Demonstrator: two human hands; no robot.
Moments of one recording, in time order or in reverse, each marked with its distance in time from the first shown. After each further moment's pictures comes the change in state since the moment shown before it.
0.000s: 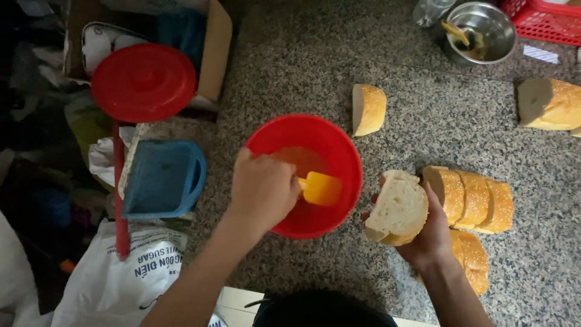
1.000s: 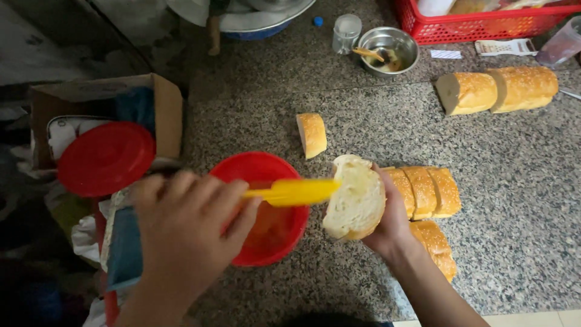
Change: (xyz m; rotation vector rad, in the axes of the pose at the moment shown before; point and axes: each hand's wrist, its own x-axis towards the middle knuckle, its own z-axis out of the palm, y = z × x) left_hand -0.062 0.010 -0.091 0.300 0.840 0.477; right_hand -0.019 -0.029 0.045 0.060 -0.071 -0.067
